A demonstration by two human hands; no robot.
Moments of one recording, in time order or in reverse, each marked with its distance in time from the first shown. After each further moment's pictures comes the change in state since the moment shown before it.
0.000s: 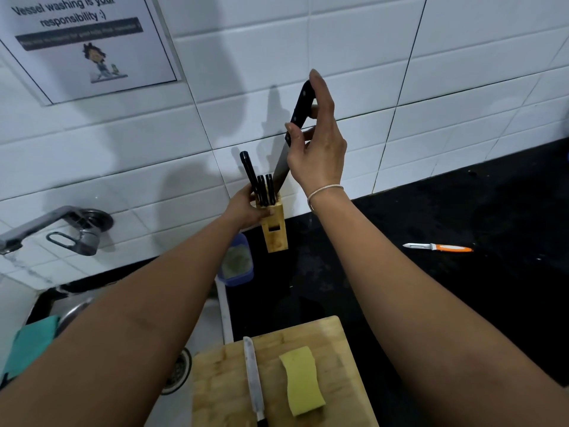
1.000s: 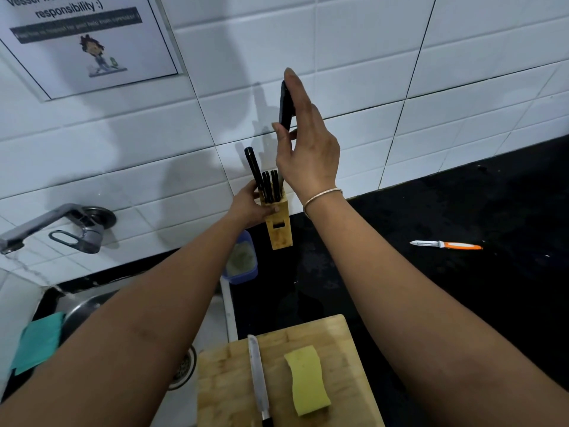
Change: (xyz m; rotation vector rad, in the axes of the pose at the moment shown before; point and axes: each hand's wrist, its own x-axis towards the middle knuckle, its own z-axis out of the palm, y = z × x) left_hand -0.001 0.001 0.001 -0.045 -0.003 -0.044; right_hand -0.009 -0.009 0.015 -0.169 -0.061 -0.075
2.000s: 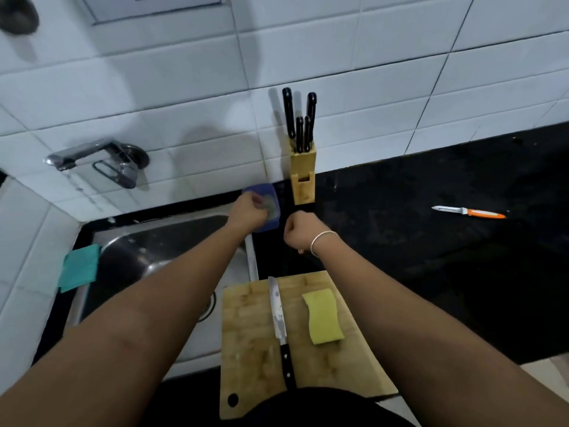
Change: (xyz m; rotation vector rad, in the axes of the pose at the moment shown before) left_hand -0.106 -0.084 -0.005 0.149 0.123 -0.274; right_hand -0.193 0.005 0.021 -0.127 -1.274 0.601
